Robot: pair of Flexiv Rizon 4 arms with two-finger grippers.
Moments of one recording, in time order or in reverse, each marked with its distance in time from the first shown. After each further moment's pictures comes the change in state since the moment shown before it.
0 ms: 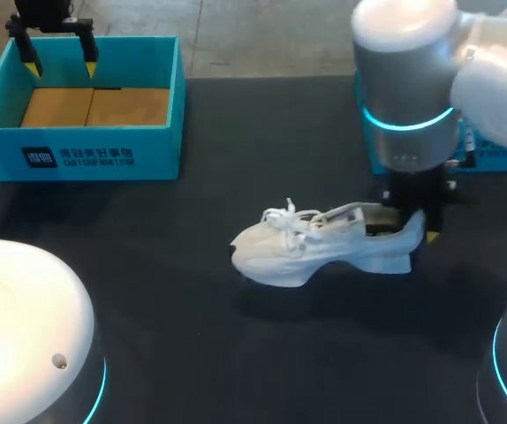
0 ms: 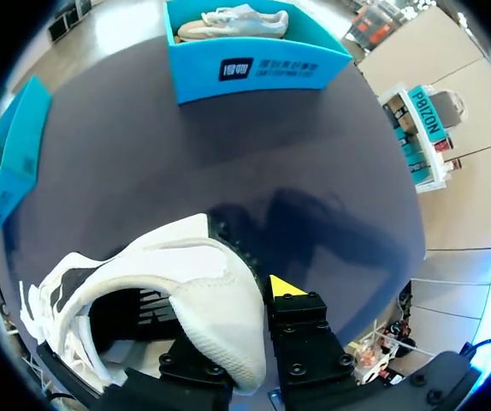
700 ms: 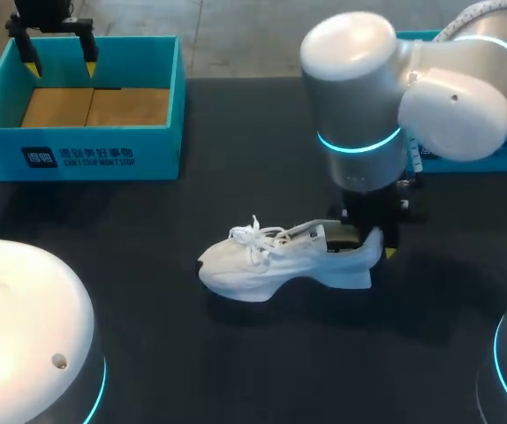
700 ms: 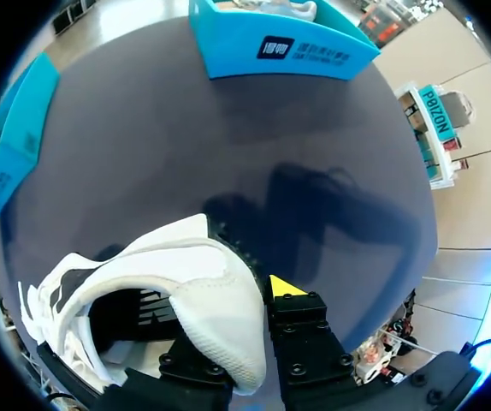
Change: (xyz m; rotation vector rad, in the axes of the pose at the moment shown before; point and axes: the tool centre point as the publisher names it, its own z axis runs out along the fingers) left arm 0.000 0.000 0.000 0.000 0.000 0.000; right arm 0.056 -0.021 0.025 0.033 0.012 -0.023
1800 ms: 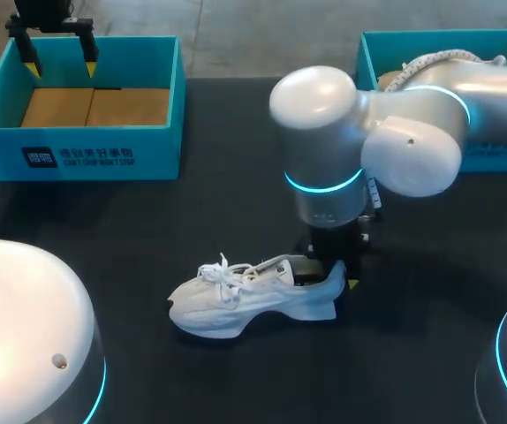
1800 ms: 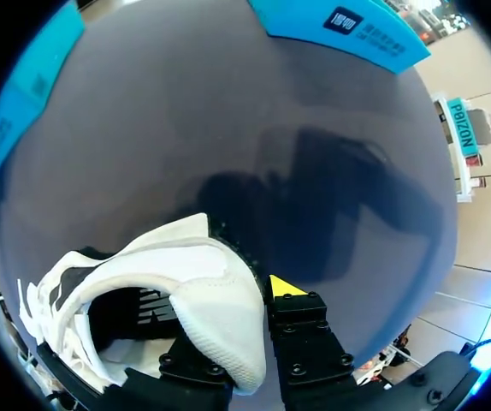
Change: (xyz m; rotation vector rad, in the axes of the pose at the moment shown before) left arm 0.000 0.000 0.000 0.000 0.000 0.000; right arm 0.057 -0.035 0.051 0.052 0.041 -0.118
